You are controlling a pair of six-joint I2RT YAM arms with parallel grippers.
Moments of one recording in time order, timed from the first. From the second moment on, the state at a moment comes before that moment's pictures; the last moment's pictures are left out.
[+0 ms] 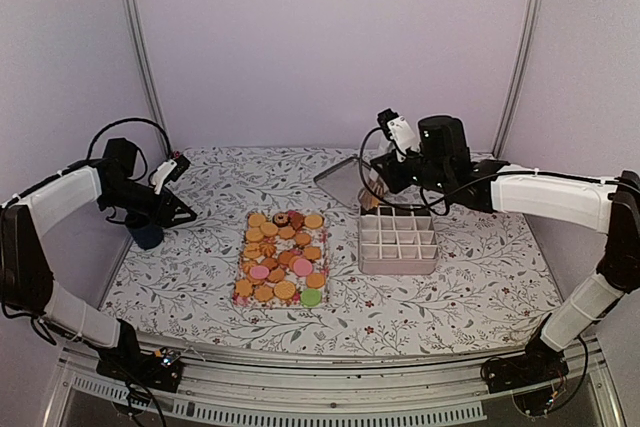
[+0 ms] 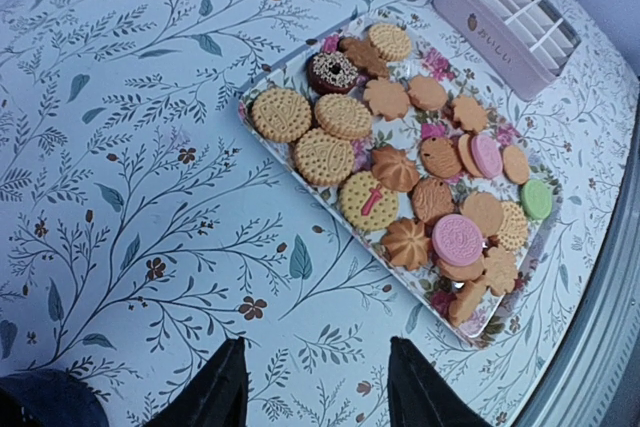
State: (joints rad) left arm 0.06 1.37 1.00 -0.72 0.66 0.57; right arm 0.71 1.57 1.15 0.05 0.13 -0.04
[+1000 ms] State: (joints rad) left arm 0.06 1.37 1.00 -0.72 0.66 0.57; right arm 0.71 1.64 1.17 0.07 0.12 -0.08
